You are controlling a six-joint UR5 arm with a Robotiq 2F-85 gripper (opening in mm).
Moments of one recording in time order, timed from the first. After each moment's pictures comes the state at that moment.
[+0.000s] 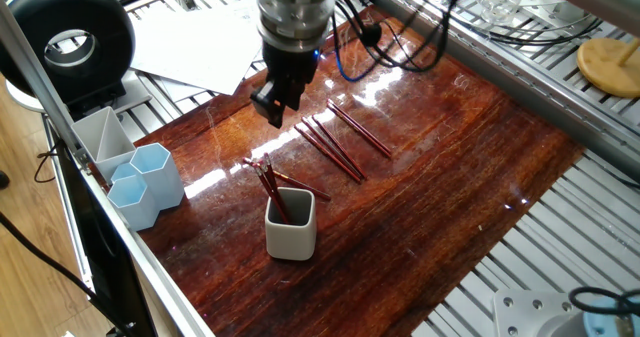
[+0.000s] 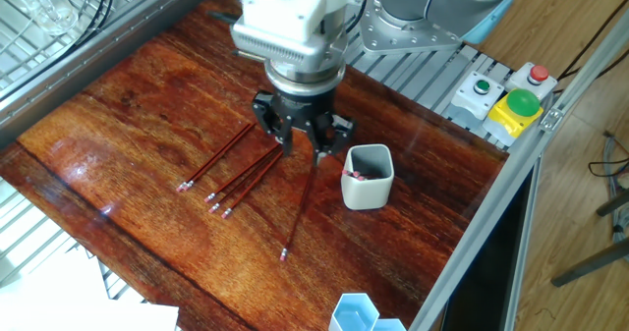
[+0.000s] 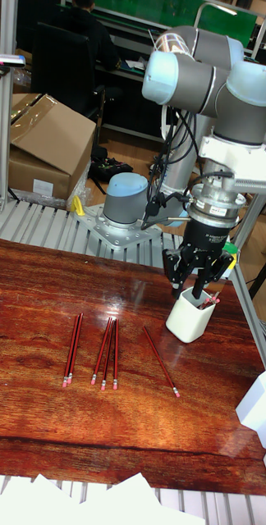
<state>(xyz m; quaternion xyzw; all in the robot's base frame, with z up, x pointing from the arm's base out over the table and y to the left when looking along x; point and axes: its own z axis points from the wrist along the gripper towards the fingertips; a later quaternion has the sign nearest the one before) 0.524 0.124 0.179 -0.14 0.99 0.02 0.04</state>
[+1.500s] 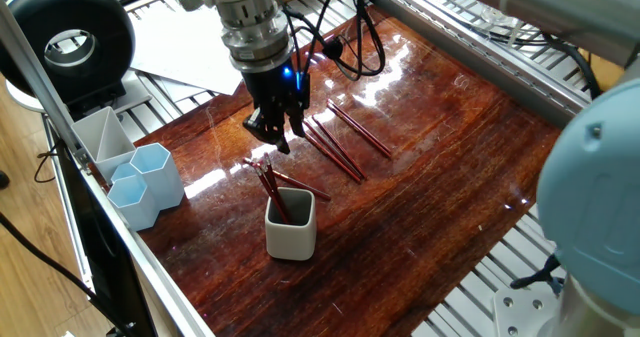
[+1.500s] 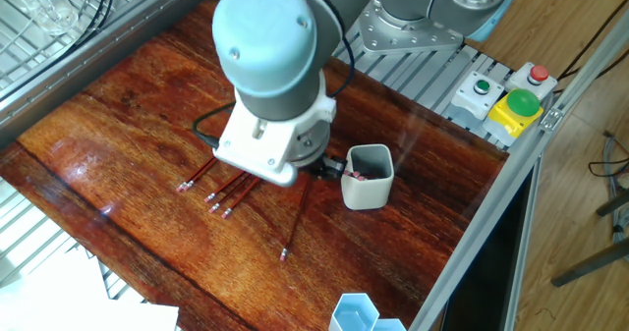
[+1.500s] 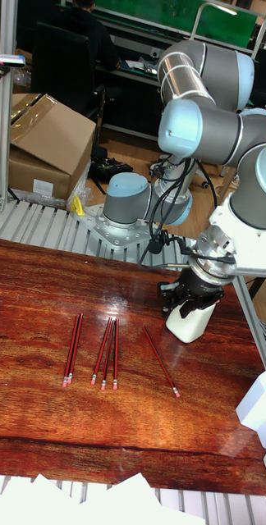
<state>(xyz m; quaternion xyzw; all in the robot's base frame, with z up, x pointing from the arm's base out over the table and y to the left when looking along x) 0.511 0.118 0.117 -0.12 0.98 -0.03 -0.13</state>
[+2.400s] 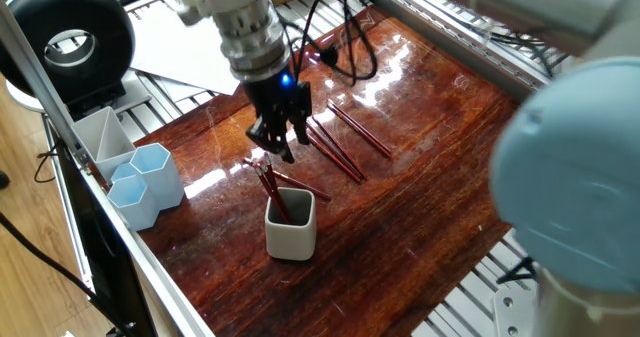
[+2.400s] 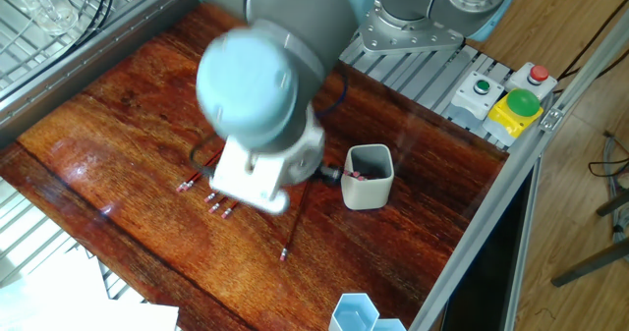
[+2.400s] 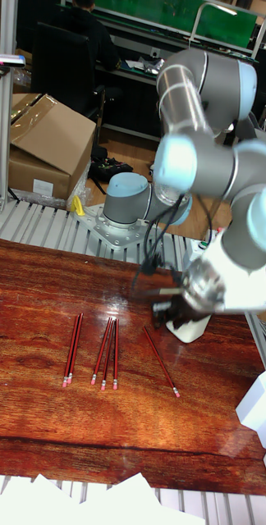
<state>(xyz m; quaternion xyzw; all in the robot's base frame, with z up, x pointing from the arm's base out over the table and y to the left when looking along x) 0.518 0.112 0.064 -0.14 0.97 -0.03 -0.17</state>
